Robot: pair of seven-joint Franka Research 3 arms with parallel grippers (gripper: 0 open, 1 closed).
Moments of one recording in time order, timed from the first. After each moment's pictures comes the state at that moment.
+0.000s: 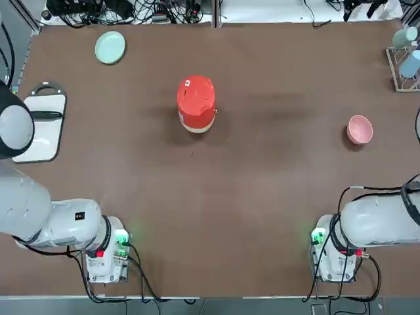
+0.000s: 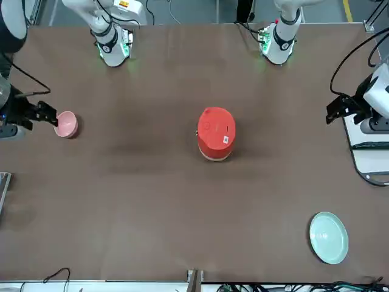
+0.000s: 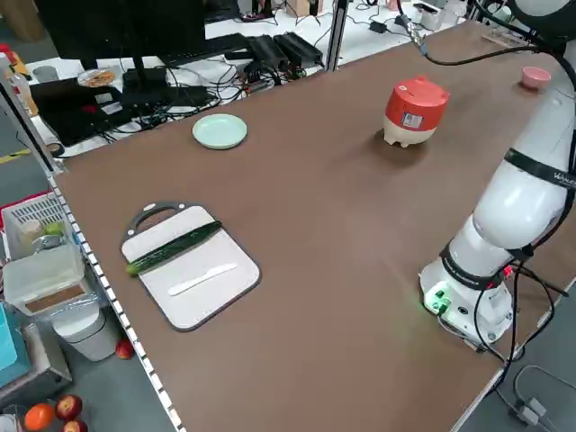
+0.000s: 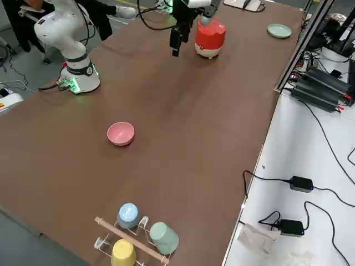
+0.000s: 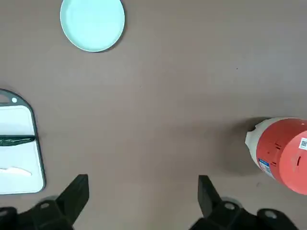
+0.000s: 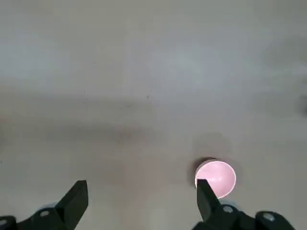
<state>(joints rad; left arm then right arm) 0.10 0.09 -0.18 -1.49 0.01 1.57 -0.06 0.02 0.04 -0.03 -1.59 -0.01 1.61 -0.12</state>
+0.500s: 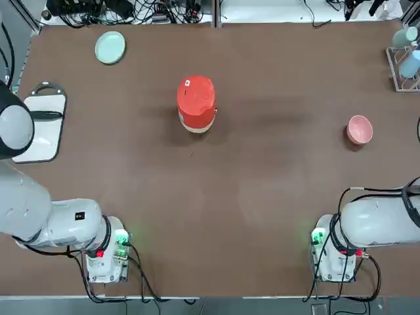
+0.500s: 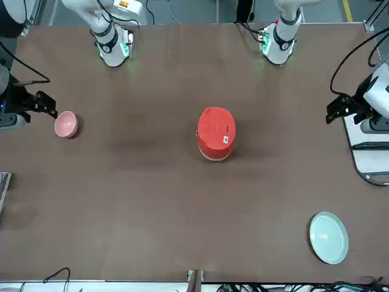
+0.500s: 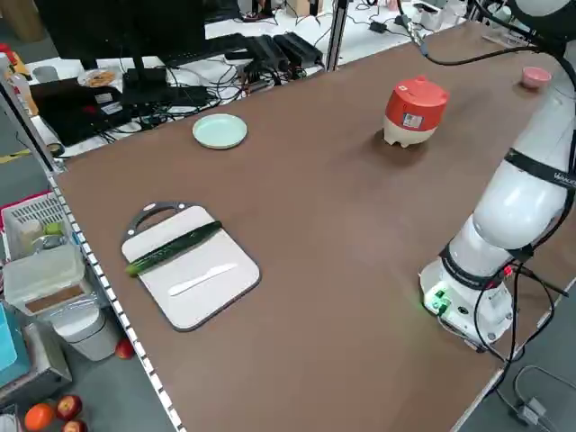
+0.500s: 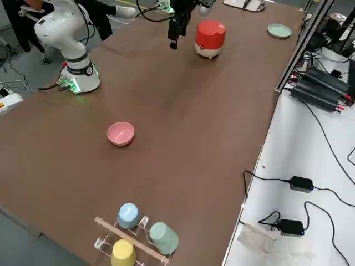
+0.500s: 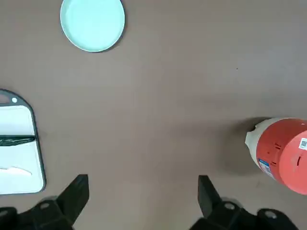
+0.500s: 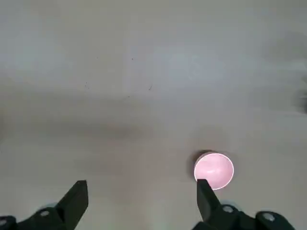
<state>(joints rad) 0.10 0.09 -0.18 -1.49 0.01 1.57 -0.06 0.03 0.03 -0.03 -1.58 -0.02 1.55 -0.11</state>
